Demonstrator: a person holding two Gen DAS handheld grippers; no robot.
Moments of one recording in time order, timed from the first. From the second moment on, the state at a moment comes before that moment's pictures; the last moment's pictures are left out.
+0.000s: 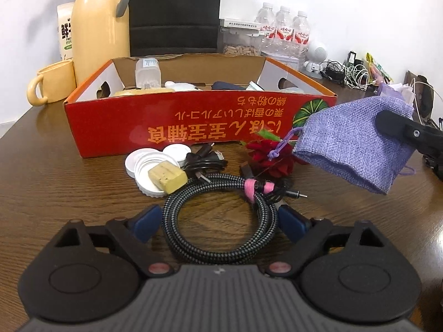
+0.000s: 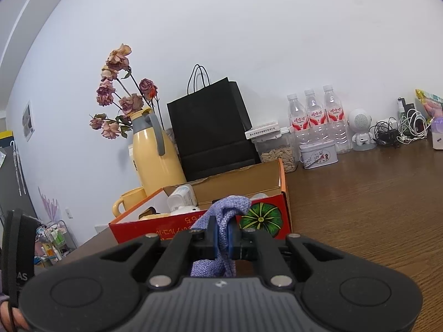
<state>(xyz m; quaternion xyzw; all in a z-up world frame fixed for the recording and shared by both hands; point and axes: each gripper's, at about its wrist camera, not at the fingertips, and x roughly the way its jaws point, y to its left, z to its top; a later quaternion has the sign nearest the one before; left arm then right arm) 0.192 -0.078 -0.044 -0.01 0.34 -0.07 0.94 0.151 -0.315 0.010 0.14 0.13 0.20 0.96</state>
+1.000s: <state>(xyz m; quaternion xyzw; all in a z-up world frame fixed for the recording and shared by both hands) 0.118 -0.051 0.009 0.03 0.20 -0.07 0.98 0.145 -0.317 0.026 0.15 0.10 0.20 0.96</state>
